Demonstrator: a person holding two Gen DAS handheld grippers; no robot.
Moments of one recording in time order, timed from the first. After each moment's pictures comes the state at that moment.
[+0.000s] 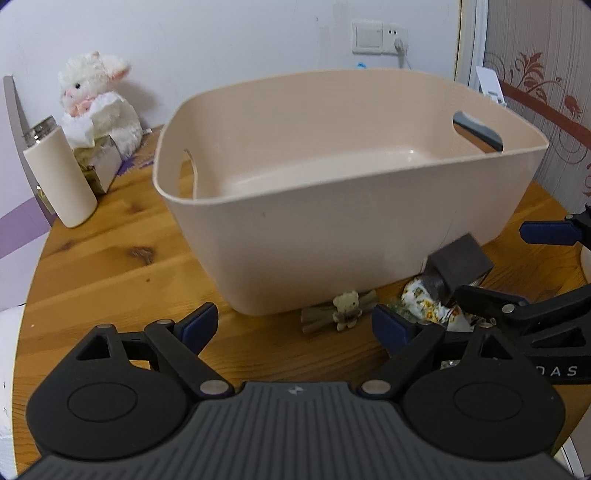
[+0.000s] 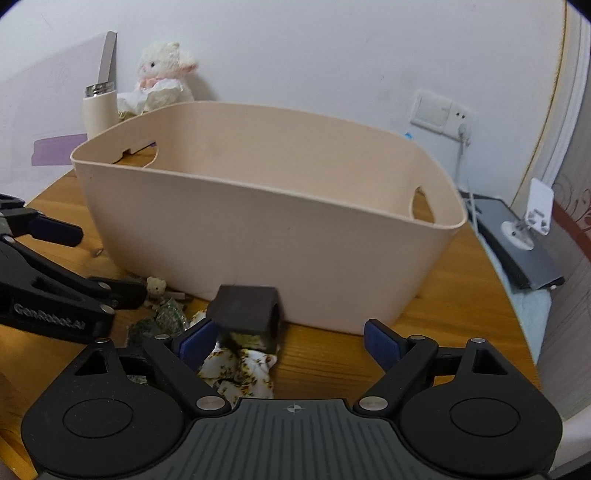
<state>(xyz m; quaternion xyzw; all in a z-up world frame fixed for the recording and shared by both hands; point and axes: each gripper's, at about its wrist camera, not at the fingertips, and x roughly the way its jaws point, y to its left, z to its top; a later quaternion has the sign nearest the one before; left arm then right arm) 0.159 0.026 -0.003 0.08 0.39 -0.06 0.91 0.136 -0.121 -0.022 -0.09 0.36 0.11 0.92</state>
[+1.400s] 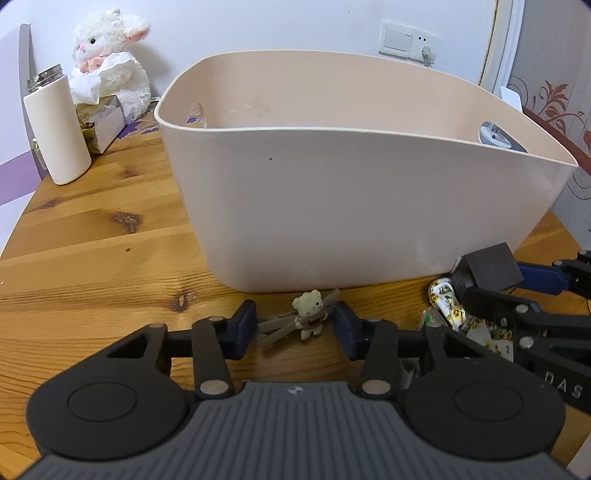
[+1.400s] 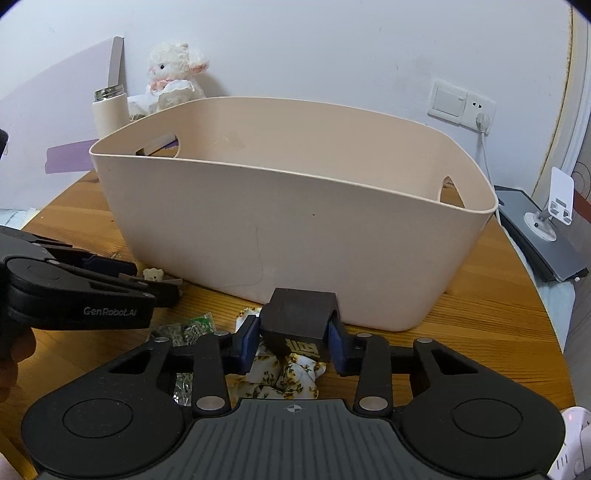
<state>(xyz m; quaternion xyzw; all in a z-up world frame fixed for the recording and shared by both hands) 0.169 0.028 -0.024 0.01 0.40 -0.05 0.91 0.138 -0.122 -0.025 -0.07 0.36 0.13 0.92</state>
